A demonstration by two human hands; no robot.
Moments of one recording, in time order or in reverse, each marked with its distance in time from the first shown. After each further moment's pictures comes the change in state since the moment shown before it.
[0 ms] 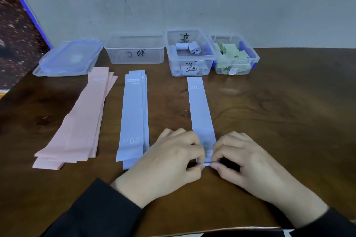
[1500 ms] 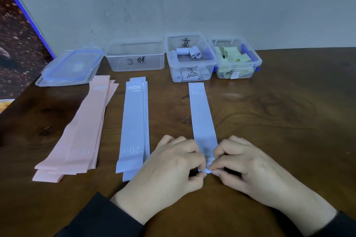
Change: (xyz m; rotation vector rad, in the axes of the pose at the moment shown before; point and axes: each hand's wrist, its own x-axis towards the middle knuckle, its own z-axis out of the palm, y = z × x) left_hand 0.003 -0.001 0.005 0.084 0.090 -0.005; right_hand 0.009 0.011 0.002 0.014 0.014 -0.078
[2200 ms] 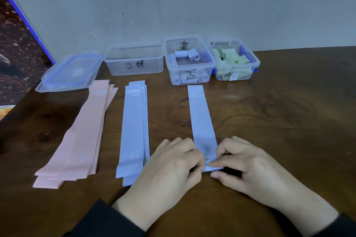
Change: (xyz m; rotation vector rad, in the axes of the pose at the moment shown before) left_hand 0.002 0.000 0.002 0.022 0.048 -0.060; right_hand -0.001 0.002 0.002 0.032 0.031 0.092
